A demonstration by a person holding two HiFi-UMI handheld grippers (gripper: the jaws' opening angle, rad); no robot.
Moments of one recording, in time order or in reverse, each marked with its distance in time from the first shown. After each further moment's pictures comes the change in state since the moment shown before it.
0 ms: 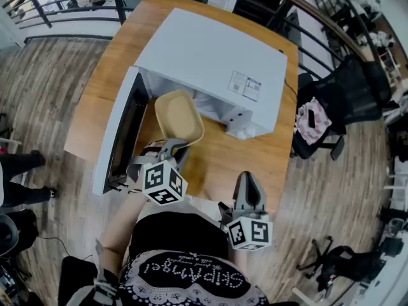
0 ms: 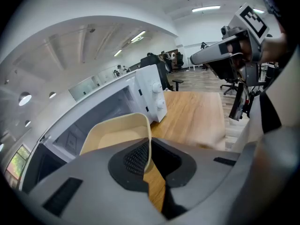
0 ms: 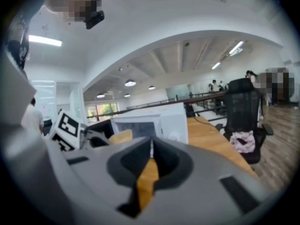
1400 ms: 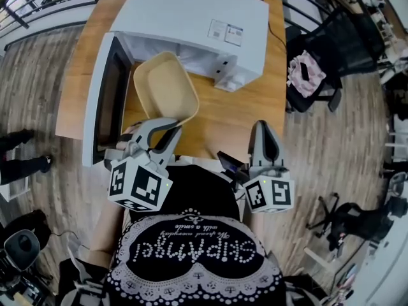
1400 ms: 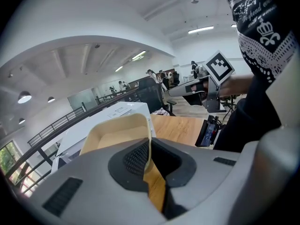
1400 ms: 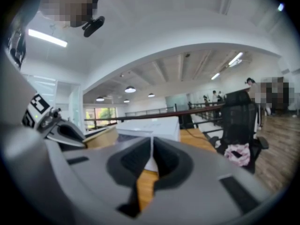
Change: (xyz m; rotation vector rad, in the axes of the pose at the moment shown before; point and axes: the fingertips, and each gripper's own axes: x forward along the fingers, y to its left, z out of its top) left arm -0.110 -0.026 0.072 -0.034 -0.220 -0.046; right arm -0.028 -0.024 0.052 -0.051 -0.098 -0.030
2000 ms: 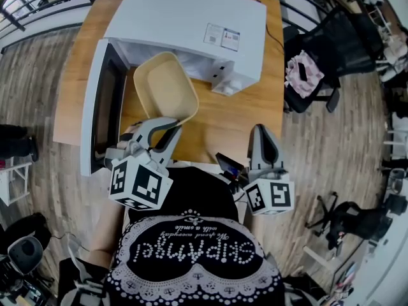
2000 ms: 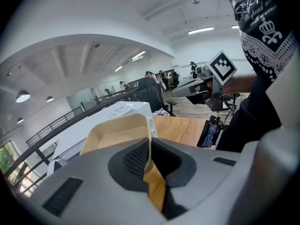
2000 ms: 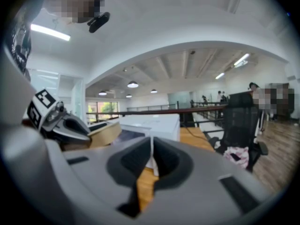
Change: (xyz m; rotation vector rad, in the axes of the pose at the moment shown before) left arm 0.019 0.012 -0.001 -0.006 -0.006 -0.014; right arm 0.010 -0.006 -0.008 -0.059 0.058 0.015
